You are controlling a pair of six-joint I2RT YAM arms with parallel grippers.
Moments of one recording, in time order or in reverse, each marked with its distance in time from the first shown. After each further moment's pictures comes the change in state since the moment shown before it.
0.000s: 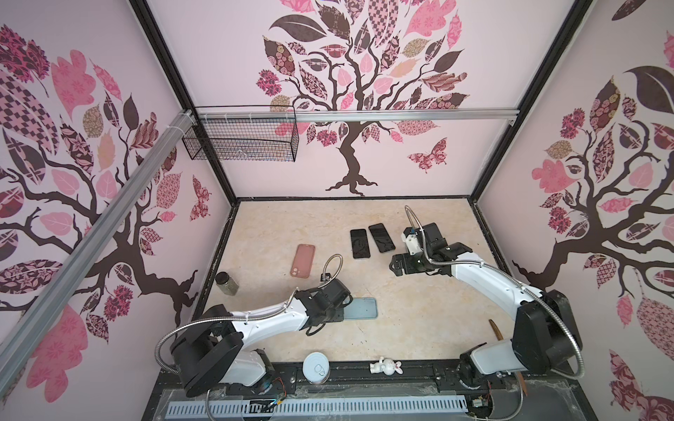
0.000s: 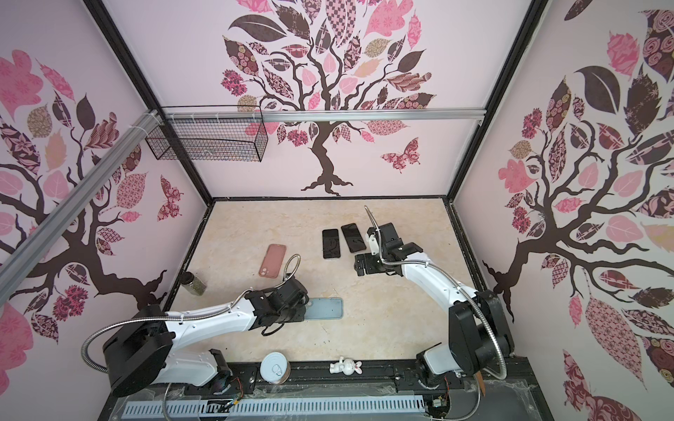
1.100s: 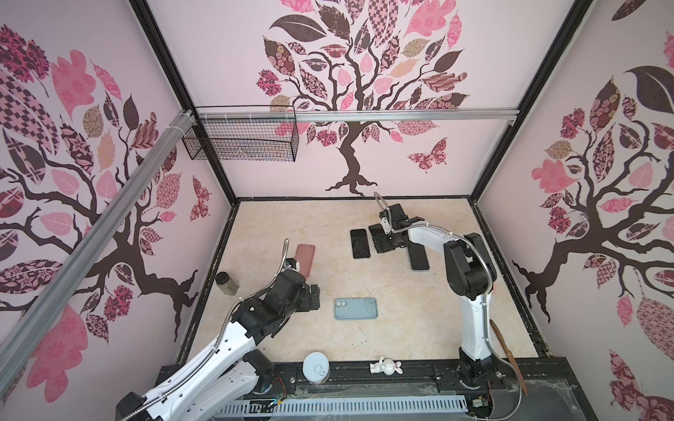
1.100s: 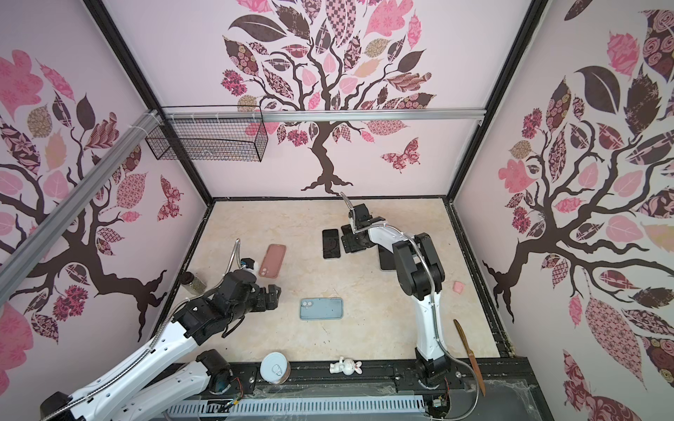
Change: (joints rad) left arm 0.251 -0.534 0.003 -0.281 -0.069 0.288; right arm 0.000 0.710 0.596 0.053 0.175 -0.154
